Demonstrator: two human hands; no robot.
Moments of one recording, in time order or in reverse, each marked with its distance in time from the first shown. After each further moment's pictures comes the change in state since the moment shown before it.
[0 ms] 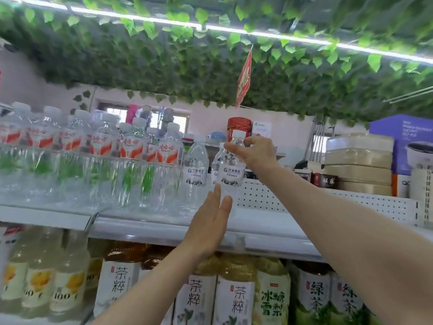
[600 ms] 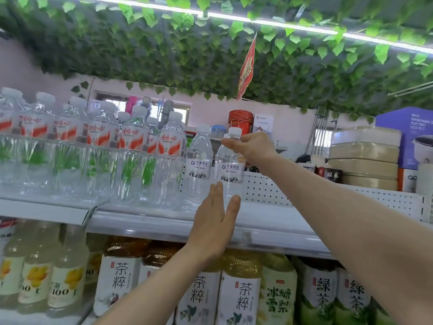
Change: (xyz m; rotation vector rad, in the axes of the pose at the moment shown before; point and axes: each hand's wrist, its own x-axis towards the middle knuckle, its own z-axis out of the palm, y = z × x) left_hand 0.000 -0.017 0.008 0.093 0.038 0.023; right_hand 0.006 0.002 0.014 -0.092 -0.188 0.066
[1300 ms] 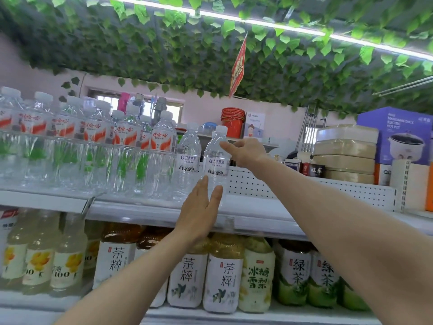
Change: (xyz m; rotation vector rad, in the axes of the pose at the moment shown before) left_hand -0.008 0.009 -0.004 0.012 0.032 -0.025; right_hand -0.042 -0.003 -0.021 -0.095 -0.034 0.098
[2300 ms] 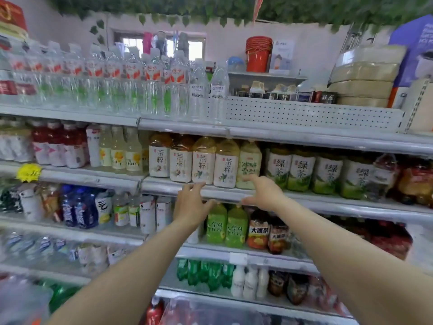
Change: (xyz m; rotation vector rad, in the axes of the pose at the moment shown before) left_hand -0.274 0.043 0.021 0.342 -0.016 -0.397; right_hand -0.327 0.121 -0.031 -0.403 -0.492 0.058
